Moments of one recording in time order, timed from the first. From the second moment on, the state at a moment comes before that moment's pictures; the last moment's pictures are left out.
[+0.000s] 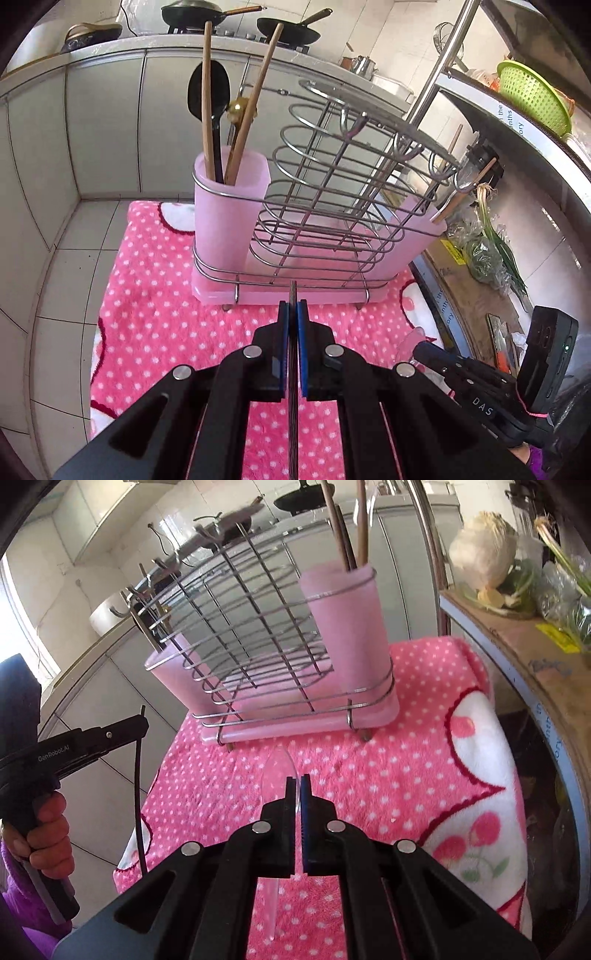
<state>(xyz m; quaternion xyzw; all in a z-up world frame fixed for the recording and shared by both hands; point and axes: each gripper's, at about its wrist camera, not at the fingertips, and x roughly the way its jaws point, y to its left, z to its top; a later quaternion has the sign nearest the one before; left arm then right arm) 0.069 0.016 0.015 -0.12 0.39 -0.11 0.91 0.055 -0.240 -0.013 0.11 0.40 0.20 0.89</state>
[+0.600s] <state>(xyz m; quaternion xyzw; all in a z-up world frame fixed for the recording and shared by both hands) 0.058 0.066 0.132 -0.15 0.24 -0.07 0.96 0.074 -0.271 0.140 0.09 0.19 0.15 0.97</state>
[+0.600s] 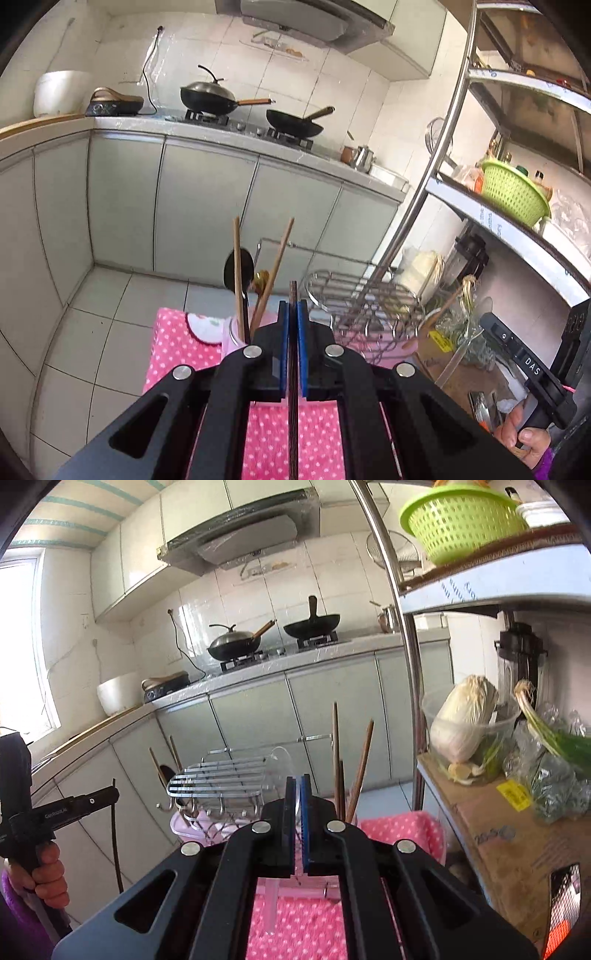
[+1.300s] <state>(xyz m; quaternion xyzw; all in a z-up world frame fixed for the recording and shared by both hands) 0.113 0.079 0.159 -0.16 0.06 0.04 0.98 0.128 -0.286 0.175 0.07 0.10 0.09 0.99</state>
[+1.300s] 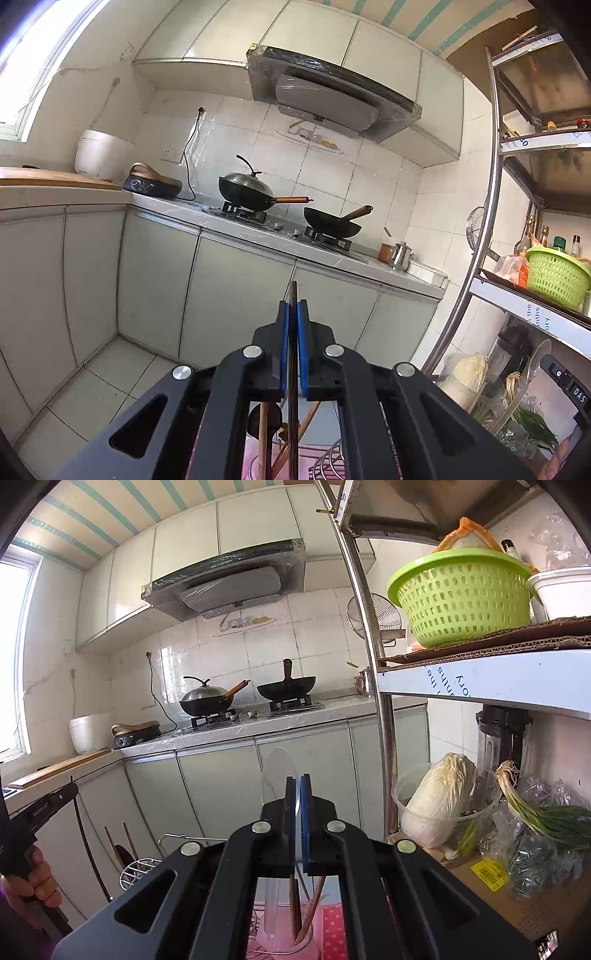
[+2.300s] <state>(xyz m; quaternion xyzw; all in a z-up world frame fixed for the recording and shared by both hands) 0.115 0.067 0.102 -0.15 0.07 0.01 0.99 0.146 -0.275 0.128 0.06 0.15 0.09 0.98</state>
